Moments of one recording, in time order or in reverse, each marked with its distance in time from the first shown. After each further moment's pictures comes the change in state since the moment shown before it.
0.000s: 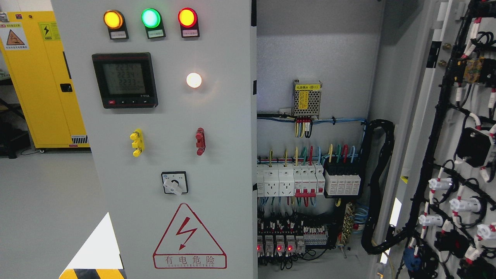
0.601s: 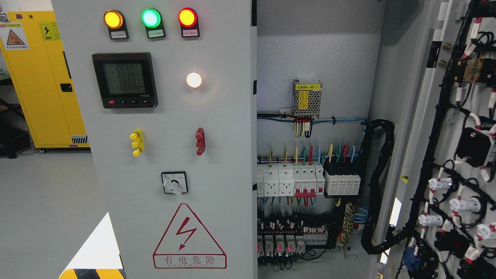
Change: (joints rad) left arm 0.052 0.023 -0.160 -0.626 0.103 -0.217 -0.129; right arm -0.016 0.028 0.000 0.003 0.000 0.011 0.000
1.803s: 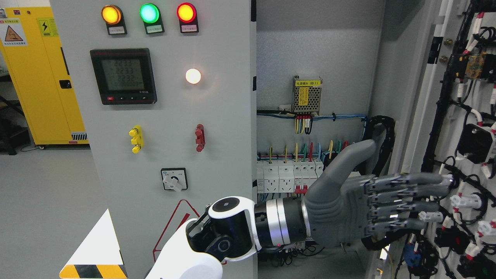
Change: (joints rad) left arm -0.920 -0.005 -0.348 -0.775 0.696 0.821 -0.027; right arm 0.000 0.000 0.000 -0.001 0.000 0.000 0.000
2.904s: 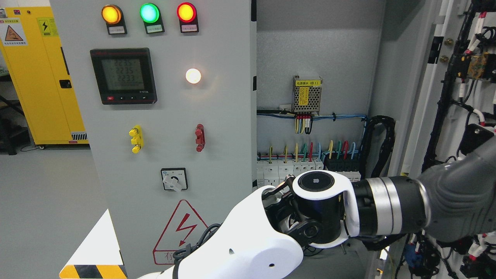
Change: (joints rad) left arm -0.479 -0.263 -0.188 0.158 0.146 -0.051 0.136; right arm 0.000 0.000 0.000 0.000 0.000 -0.001 0.000
